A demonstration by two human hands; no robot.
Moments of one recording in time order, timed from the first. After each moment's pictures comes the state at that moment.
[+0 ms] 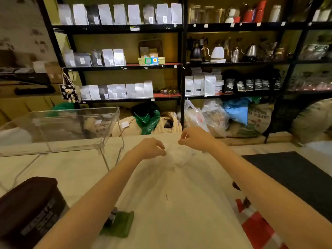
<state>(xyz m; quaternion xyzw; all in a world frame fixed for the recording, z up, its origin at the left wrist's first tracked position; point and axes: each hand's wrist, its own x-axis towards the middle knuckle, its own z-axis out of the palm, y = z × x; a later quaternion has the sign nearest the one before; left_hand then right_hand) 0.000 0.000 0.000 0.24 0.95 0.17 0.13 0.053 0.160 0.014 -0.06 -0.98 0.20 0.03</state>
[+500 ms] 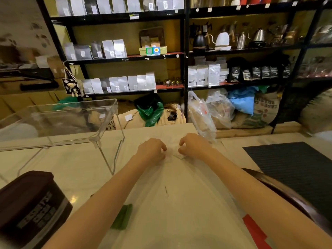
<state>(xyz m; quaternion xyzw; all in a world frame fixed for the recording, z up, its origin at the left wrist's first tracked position) 0.006 0.011 -0.034 0.24 0.97 0.08 0.07 0.043 0.159 -0.043 -0.08 -0.99 0.12 0.00</state>
